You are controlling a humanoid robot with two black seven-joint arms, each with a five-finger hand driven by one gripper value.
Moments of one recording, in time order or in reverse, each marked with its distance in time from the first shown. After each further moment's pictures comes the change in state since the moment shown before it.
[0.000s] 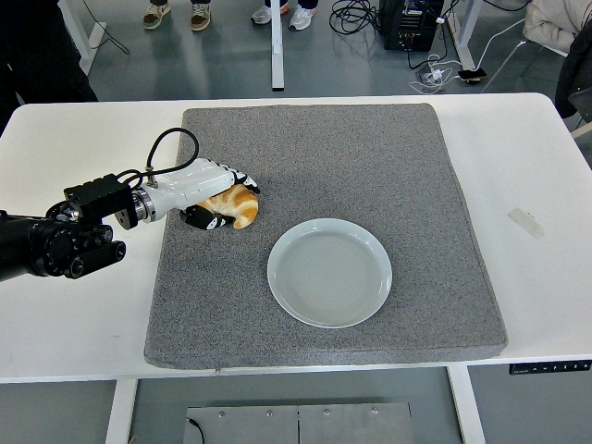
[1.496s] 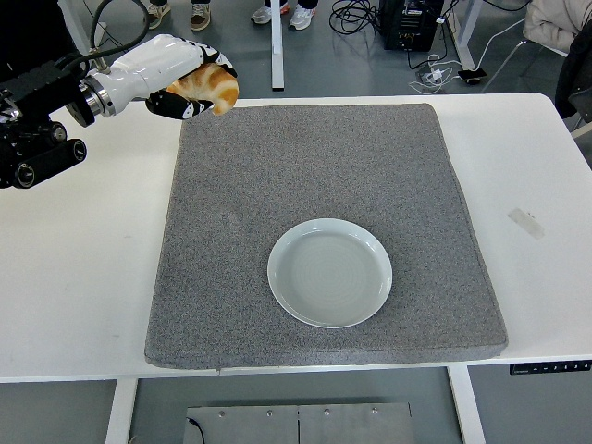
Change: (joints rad) left arm -0.232 0.147 -0.153 -0.049 0.006 -0.022 -0.051; right arm 0.000 0.000 0.000 0.000 0.000 0.000 0.000
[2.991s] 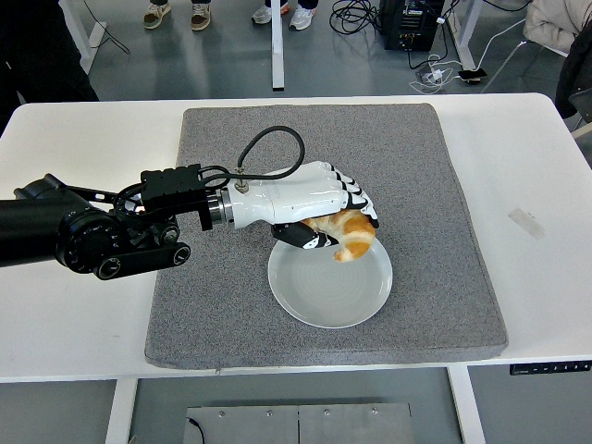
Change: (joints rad) left arm 0.093 -0.144 -0.097 -0.365 0.373 0.110 0.034; right arm 0.000 0.000 0.000 0.000 0.000 0.000 0.000
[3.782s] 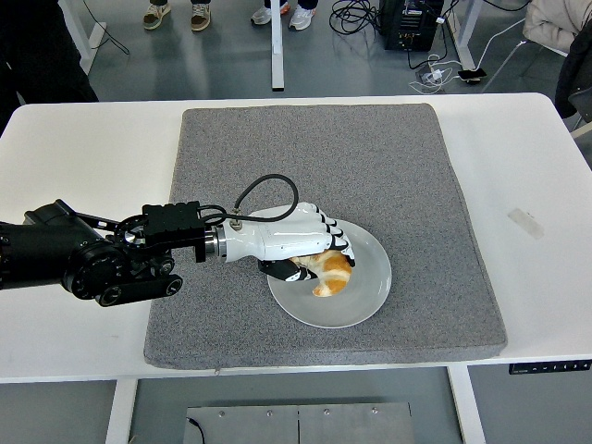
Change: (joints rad) left arm 0.065 -0.056 0.135 0.078 0.022 0.051 0.022; right arm 0.000 0.000 0.000 0.000 0.000 0.000 0.000
